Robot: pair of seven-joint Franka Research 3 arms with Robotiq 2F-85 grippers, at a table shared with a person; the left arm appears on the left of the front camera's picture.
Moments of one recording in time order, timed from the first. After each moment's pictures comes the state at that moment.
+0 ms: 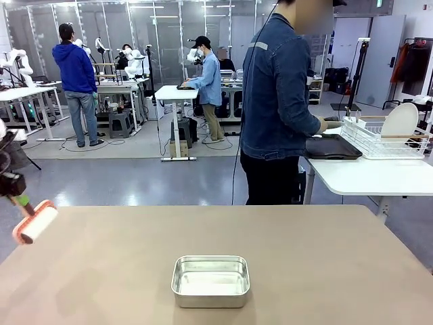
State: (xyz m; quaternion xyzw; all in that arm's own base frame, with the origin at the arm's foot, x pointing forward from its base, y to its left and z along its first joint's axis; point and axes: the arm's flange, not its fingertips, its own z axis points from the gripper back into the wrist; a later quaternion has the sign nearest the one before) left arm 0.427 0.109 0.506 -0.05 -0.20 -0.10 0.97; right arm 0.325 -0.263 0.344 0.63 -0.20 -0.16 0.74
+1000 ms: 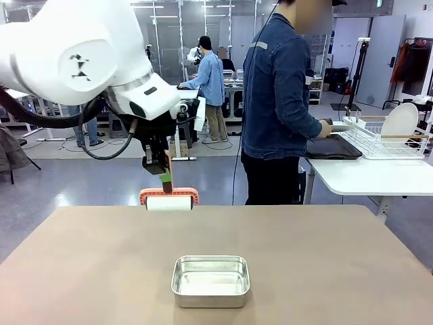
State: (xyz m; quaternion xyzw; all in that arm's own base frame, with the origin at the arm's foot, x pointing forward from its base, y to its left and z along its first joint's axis) left arm 0.375 -0.274 0.607 0.06 -0.18 -0.70 0.69; right arm 0.325 -0.263 0.344 0.63 -0.20 -0.16 0.74
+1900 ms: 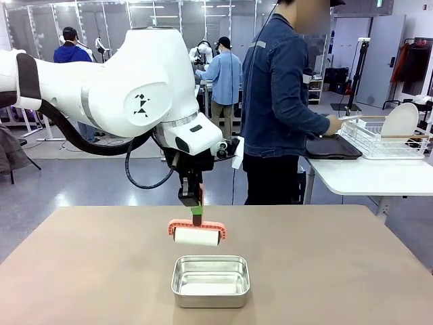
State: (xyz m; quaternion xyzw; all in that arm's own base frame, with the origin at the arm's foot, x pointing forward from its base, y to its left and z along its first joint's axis) left arm 0.372 -0.345 0.545 0.03 -0.13 -0.73 0.67; right arm 0.325 -0.263 0.344 0.63 -0.20 -0.16 0.74
